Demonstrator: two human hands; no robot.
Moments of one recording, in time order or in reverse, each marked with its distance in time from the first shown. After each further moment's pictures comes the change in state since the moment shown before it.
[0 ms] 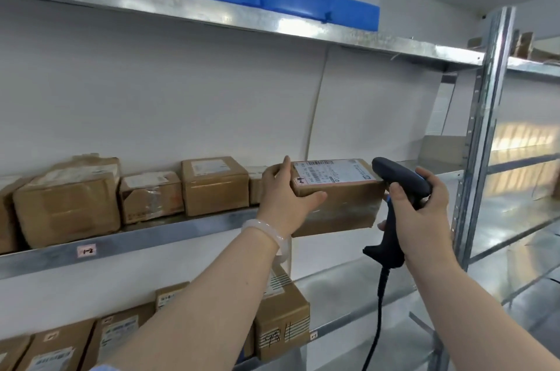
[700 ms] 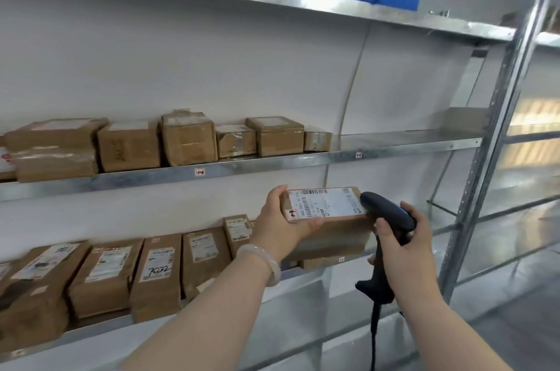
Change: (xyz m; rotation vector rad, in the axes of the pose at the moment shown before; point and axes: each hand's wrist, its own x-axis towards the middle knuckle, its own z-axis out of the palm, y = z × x) left_hand -0.221 -0.041 -0.102 -0.103 0.007 -0.217; right_hand -0.236 -0.037 -0.001 -0.117 -0.116 0.193
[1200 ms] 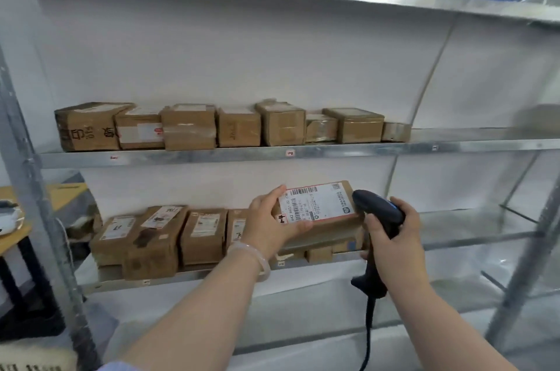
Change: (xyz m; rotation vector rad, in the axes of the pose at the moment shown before) left_hand -0.107 -0.037 -0.172 0.176 0.178 -0.037; right_hand -0.127 -0.030 0.115 0.031 -0.191 -0.020
